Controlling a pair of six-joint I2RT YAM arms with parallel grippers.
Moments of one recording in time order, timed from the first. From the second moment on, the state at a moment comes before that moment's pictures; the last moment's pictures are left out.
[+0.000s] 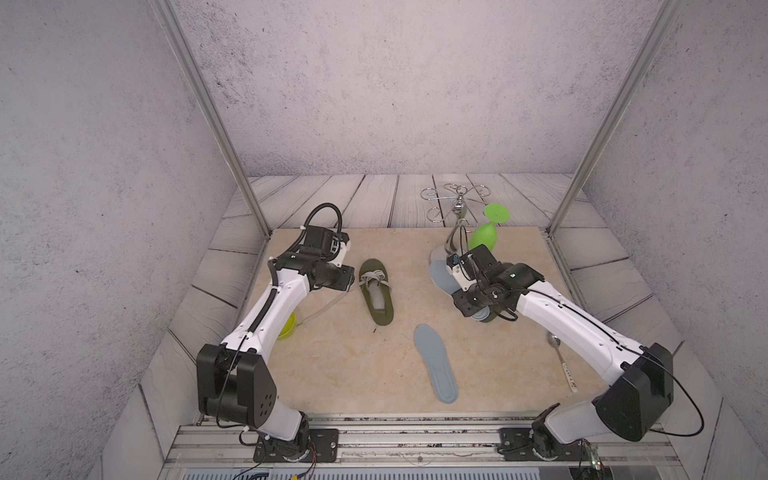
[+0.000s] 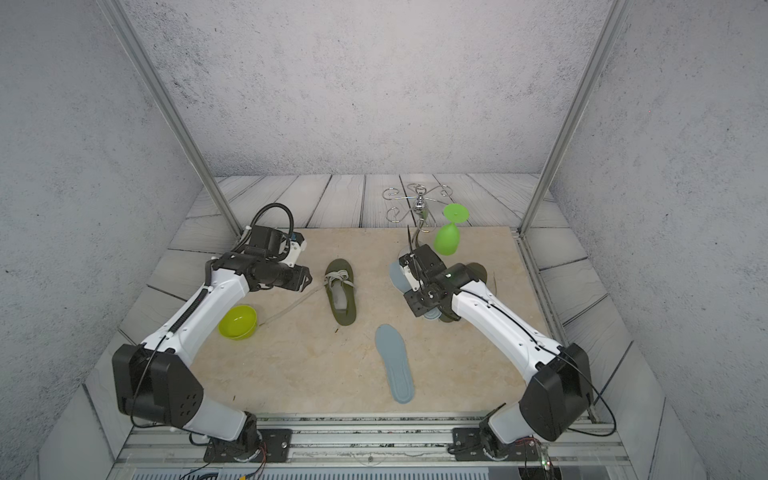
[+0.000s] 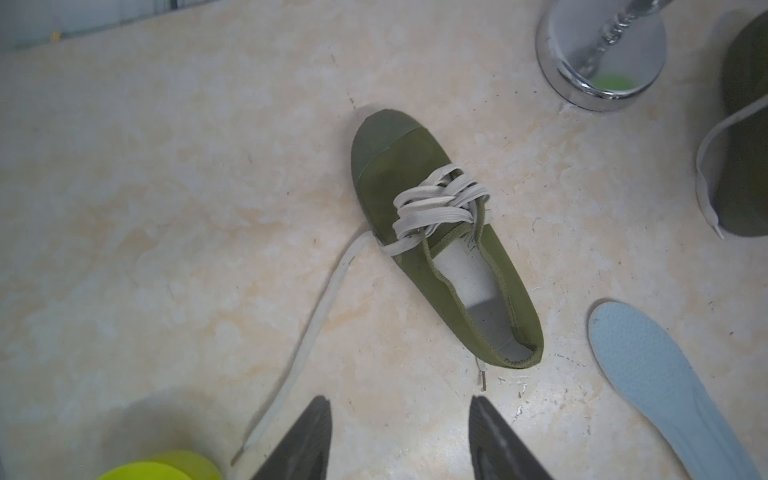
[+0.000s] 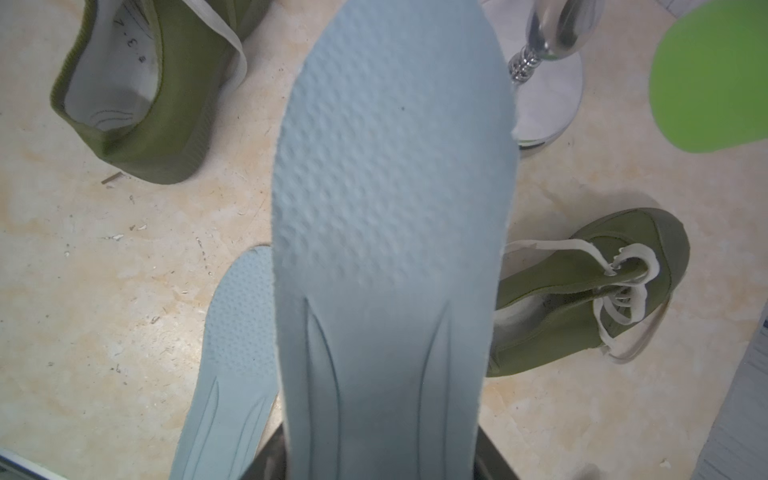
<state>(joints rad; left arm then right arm) -0.25 1.49 1.33 -0.77 0.15 0.12 0.60 1.46 1.33 -0.96 0.11 -0.01</state>
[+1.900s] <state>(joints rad) -0.43 1.86 1.38 -0.51 0.02 0.73 0.47 1.47 1.37 -0.95 -0.01 -0.09</state>
